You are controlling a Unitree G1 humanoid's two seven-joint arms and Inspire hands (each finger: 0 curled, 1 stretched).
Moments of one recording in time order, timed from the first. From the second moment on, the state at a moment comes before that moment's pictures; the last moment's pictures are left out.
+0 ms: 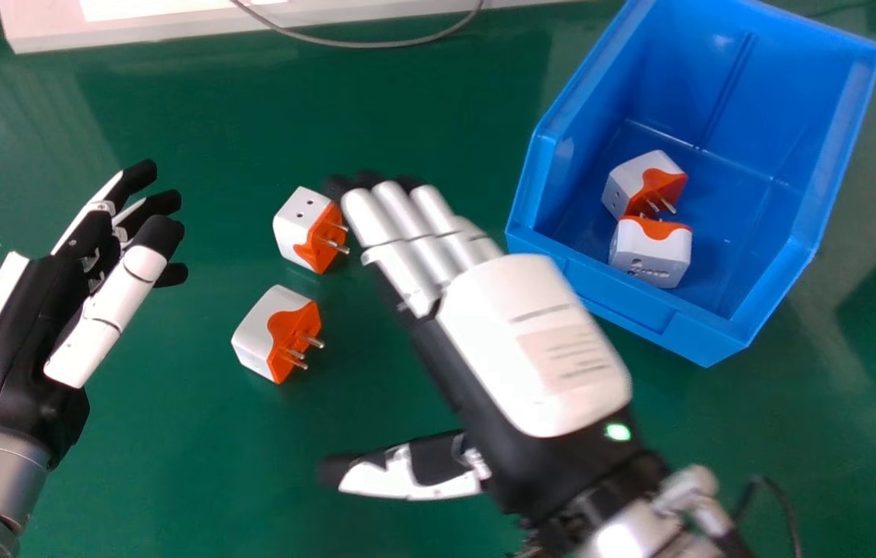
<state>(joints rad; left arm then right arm) 0.23 0.34 0.33 -0.24 -0.18 0.01 -0.33 0.19 -0.11 0.59 -0.46 -1.03 -0.05 0.07</state>
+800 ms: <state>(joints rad) 0.25 0.33 0.33 -0.21 -0.18 -0.07 -0.32 -0.34 -0.09 0.62 0.12 -0.91 -0.08 0.14</state>
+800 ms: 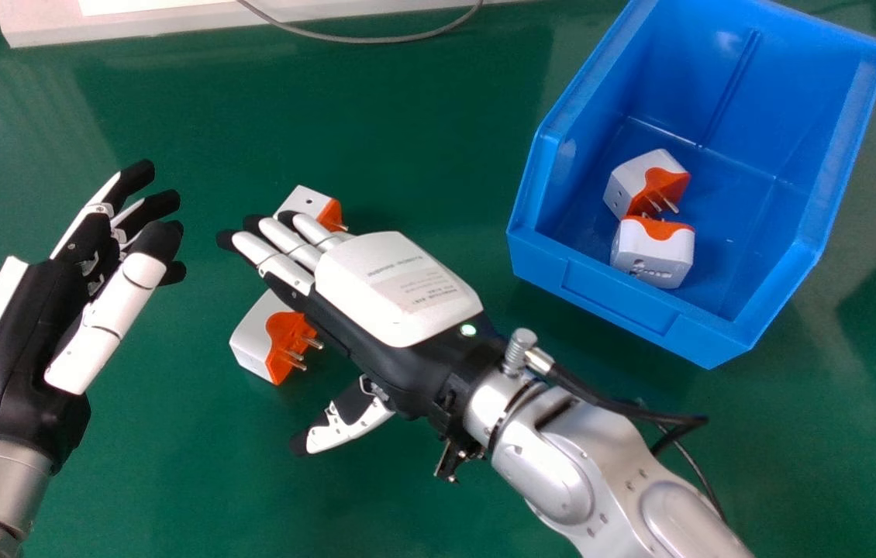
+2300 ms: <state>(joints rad) 0.31 0.28 0.33 -0.28 -0.20 -0.07 -0.27 -0.86 -0.11 0.82 0.63 -1.03 -0.34 0.13</state>
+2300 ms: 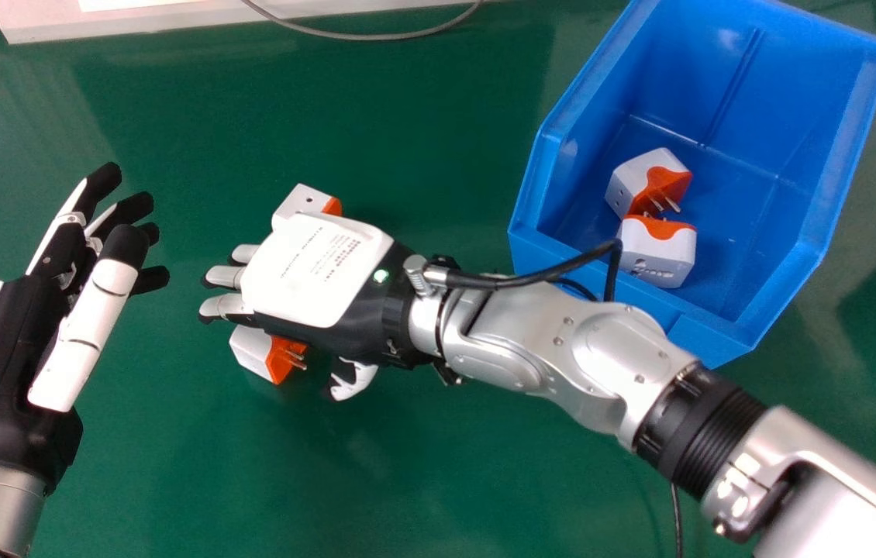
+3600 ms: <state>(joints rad) 0.35 0.24 0.29 -0.39 -0.18 -0.02 -0.21 -0.95 -0.03 0.85 0.83 -1.06 -0.33 0.07</state>
